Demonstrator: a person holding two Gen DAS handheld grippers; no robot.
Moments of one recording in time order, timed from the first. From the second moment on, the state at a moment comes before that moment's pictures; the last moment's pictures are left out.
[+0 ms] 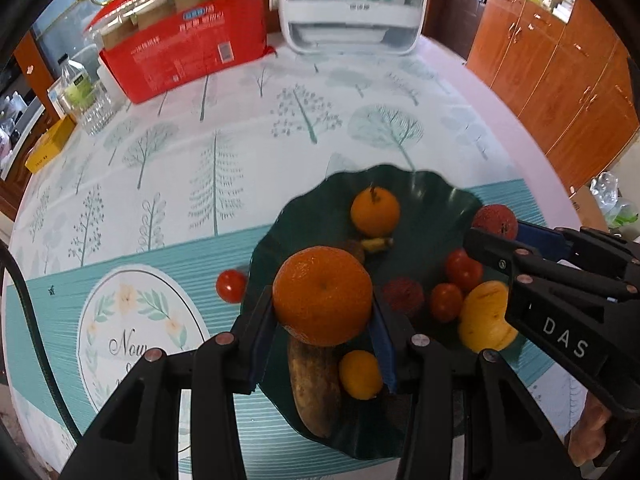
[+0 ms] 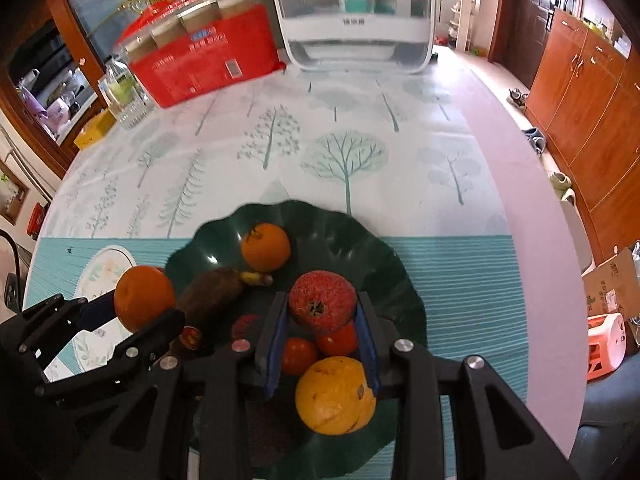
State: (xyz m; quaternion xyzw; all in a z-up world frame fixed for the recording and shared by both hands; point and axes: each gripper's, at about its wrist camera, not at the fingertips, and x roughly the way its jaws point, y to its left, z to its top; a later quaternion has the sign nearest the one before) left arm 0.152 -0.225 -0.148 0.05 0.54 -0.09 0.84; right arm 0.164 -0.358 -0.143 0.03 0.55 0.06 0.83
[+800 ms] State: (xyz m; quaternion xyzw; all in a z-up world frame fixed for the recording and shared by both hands) left arm 0.142 -0.226 -0.143 0.08 0.53 -0.09 0.84; right arm 0.154 -0.357 -0.150 0.04 0.56 0.05 0.83
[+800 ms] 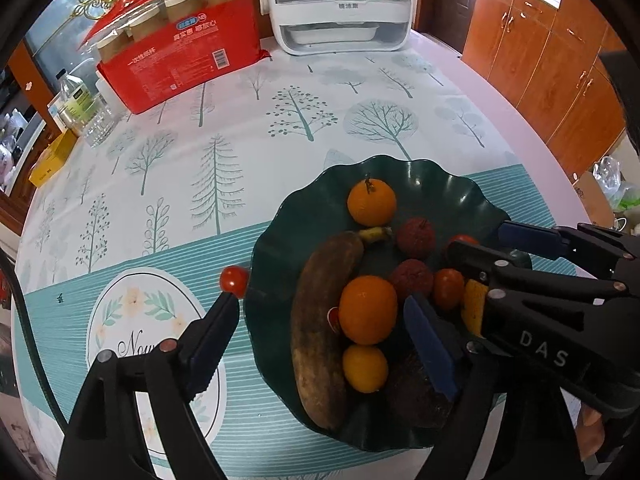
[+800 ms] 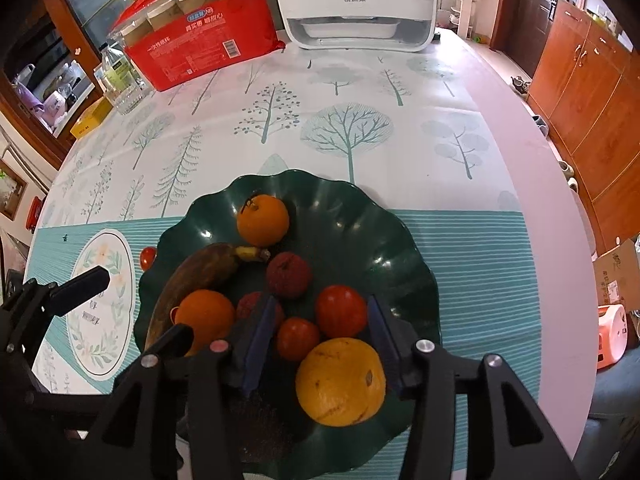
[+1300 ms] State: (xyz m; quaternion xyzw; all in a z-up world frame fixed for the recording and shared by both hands) left arm 0.121 -0.221 -0.114 0.09 0.51 -0.10 0.85; right arm 0.139 -0.354 -0.127 0.04 0.54 0.05 0.84
